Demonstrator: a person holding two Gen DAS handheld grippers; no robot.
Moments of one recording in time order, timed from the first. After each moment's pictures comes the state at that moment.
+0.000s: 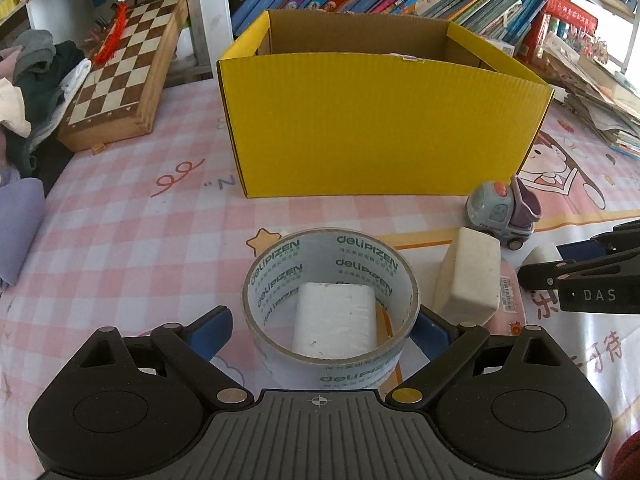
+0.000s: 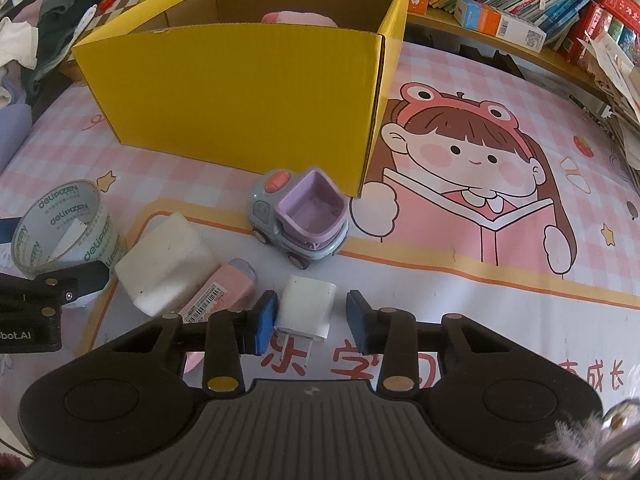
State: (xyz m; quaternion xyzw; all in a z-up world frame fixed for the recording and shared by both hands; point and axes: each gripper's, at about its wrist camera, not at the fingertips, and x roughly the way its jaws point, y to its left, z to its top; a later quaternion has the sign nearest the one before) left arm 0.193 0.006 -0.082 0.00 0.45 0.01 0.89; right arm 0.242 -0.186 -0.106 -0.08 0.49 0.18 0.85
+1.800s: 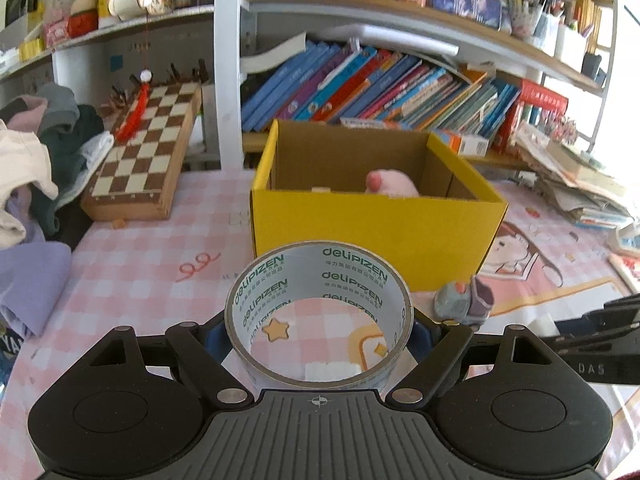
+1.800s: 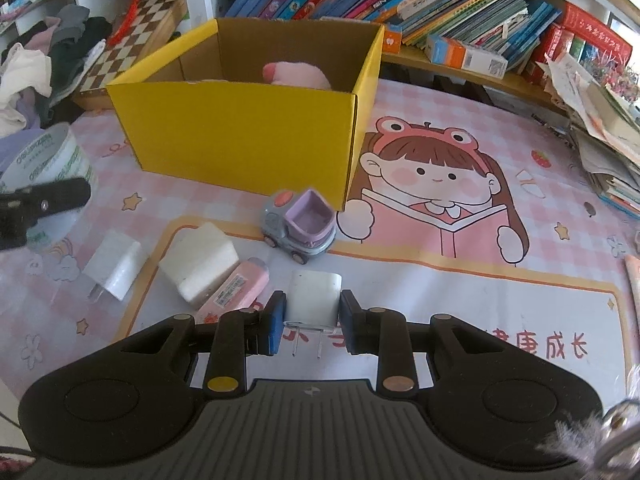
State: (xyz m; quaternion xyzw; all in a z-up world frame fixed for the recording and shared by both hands) left arm 0.162 0.024 -0.017 -0.03 0.32 -0.02 0.95; right arm 0.191 -0.199 -0.060 -0.07 0.44 0.16 0.88
